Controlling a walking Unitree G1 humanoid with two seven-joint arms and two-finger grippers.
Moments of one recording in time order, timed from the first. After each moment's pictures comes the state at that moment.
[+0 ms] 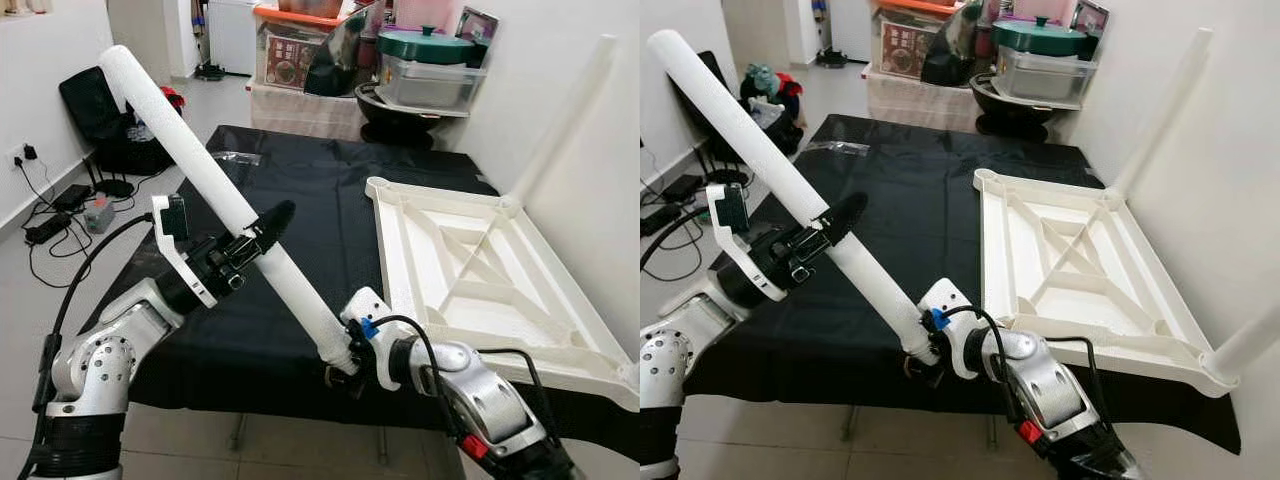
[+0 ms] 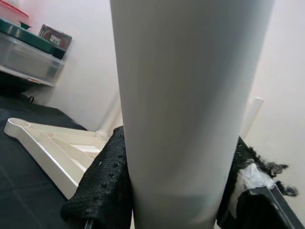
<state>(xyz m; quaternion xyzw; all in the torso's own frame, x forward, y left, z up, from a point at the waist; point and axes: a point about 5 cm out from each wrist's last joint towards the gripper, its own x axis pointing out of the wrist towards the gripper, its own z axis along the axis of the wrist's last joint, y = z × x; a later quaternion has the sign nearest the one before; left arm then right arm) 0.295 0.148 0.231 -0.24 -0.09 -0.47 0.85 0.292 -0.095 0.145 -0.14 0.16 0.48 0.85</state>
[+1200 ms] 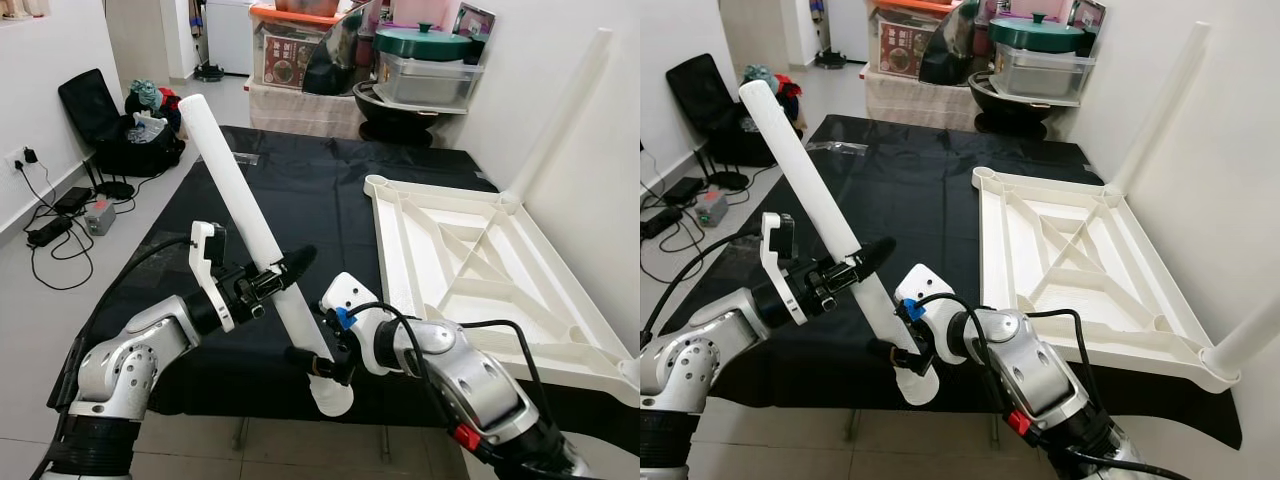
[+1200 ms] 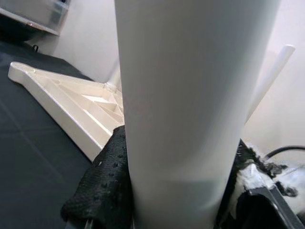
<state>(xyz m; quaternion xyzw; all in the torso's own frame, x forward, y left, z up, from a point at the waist) 0.303 0.135 0.205 -0.22 -0.03 -0.46 0.86 0.292 -0.082 0.156 -0.18 0.17 0.45 0.86</state>
